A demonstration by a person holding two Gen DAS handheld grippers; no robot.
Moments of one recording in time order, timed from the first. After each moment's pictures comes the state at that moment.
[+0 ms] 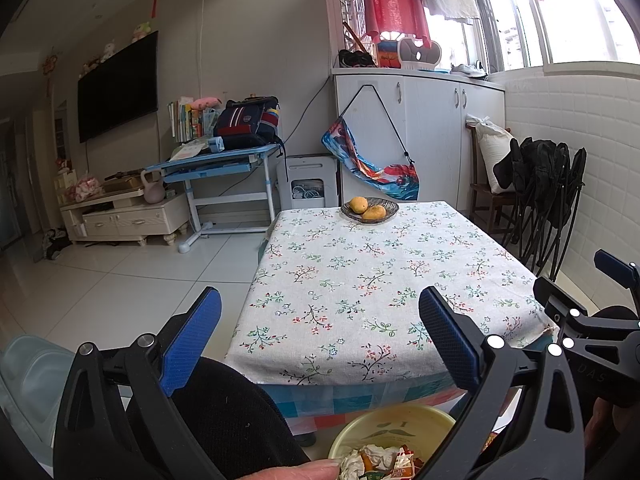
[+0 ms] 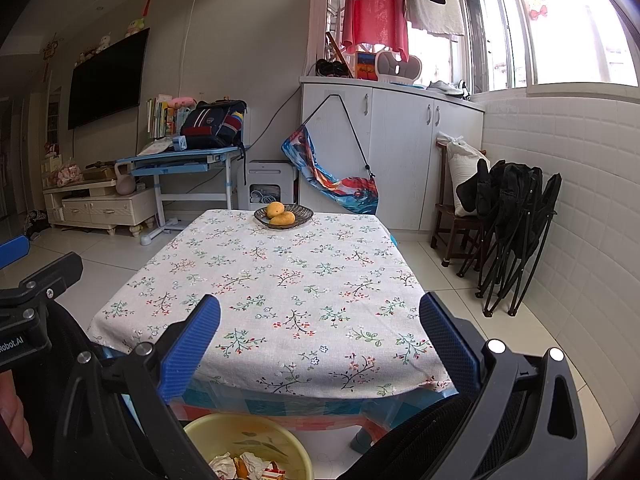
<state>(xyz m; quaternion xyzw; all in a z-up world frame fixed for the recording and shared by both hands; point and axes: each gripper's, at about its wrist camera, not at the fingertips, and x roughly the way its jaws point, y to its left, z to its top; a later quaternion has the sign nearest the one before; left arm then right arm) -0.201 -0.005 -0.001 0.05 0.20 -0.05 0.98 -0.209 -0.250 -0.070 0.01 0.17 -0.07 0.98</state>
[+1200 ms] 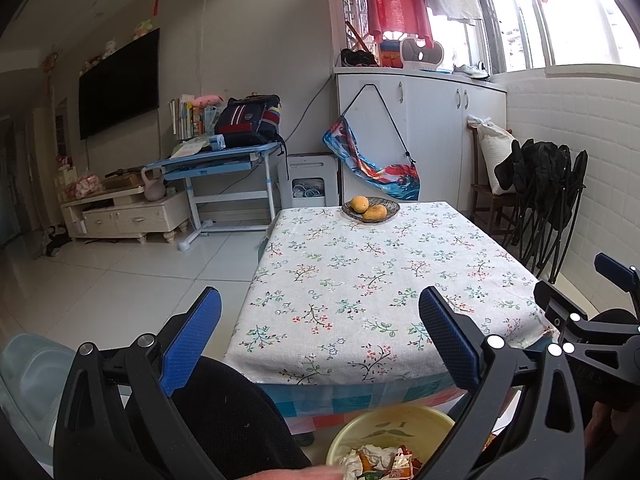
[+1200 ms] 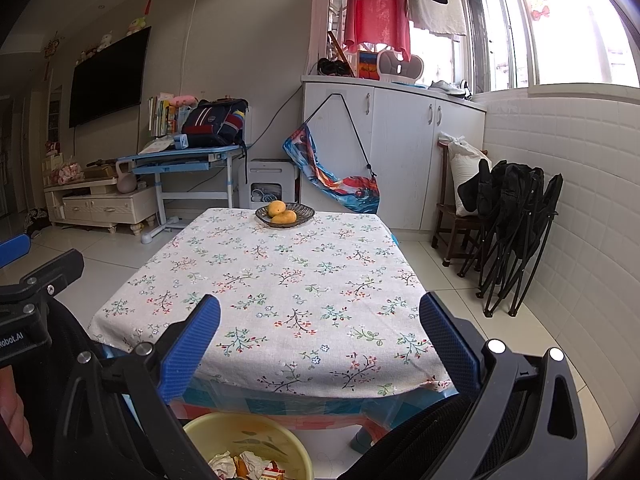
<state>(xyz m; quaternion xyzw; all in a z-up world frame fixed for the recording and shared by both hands) -0.199 -0.002 -0.003 0.05 0.20 -0.05 0.98 -0.208 -0.249 -0.068 0.01 0.17 -0.07 0.98</state>
